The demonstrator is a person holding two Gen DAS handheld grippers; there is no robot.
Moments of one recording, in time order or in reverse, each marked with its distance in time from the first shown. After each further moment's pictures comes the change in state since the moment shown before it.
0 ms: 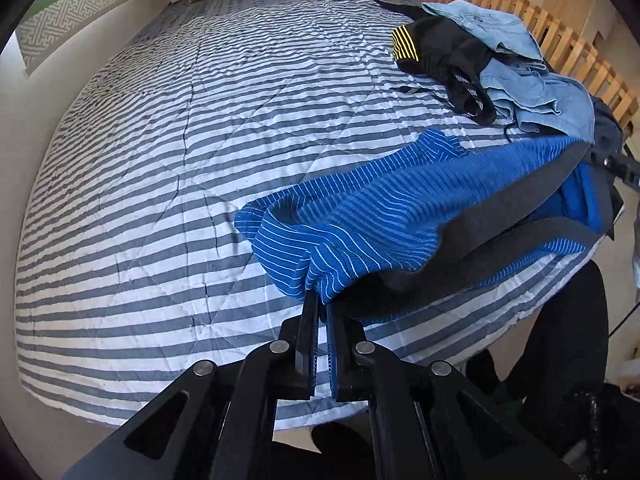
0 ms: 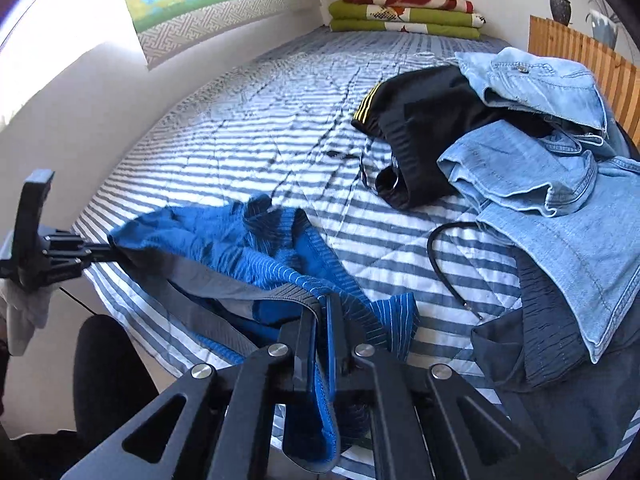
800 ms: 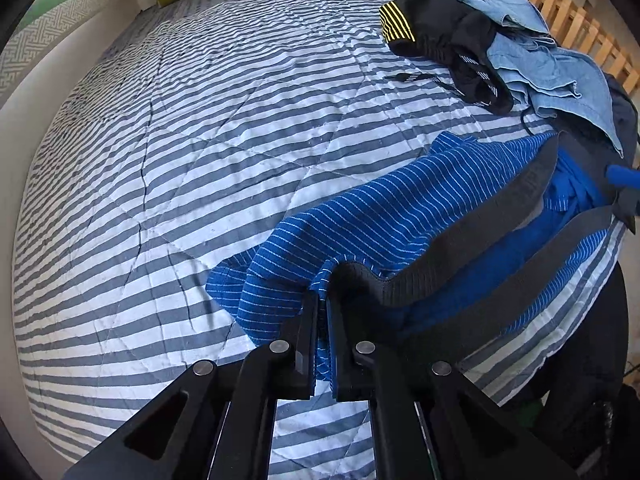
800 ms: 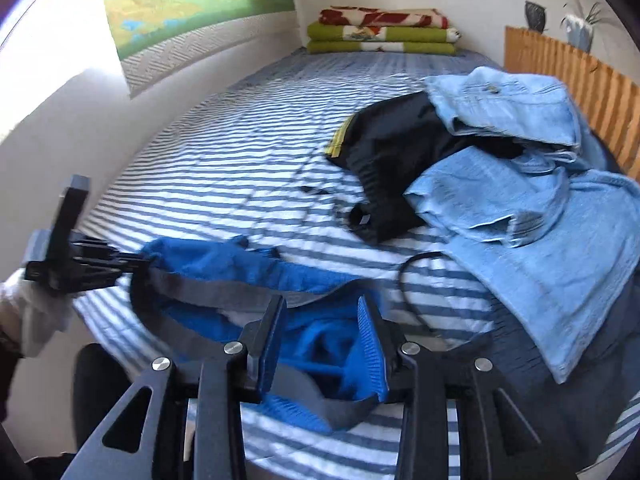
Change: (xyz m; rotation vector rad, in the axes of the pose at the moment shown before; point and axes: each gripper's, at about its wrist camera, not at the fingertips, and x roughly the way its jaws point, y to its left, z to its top) left arm 0.049 -0.012 0.046 0.090 0.040 0.006; right arm 0.005 0.014 0.009 -0.007 0.003 0.044
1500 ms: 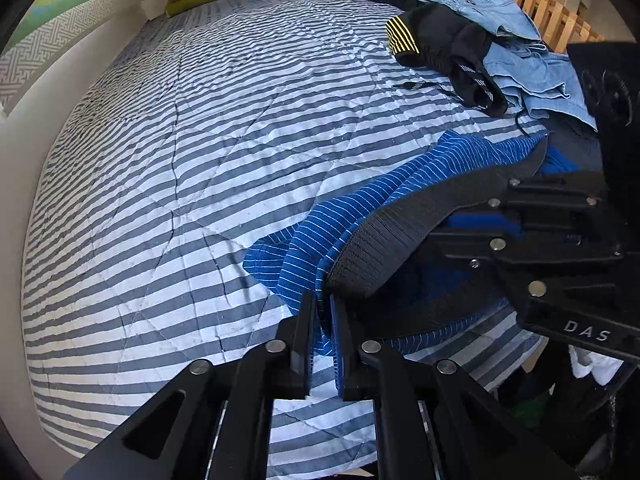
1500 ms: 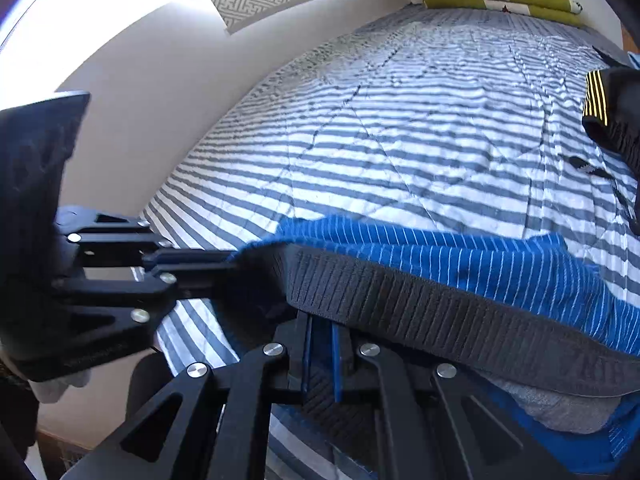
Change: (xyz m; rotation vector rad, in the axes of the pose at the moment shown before) left arm -0.026 0.018 -0.025 0.014 -0.052 0.018; right arm 0.145 0.142 0.022 -0.093 0.047 0.275
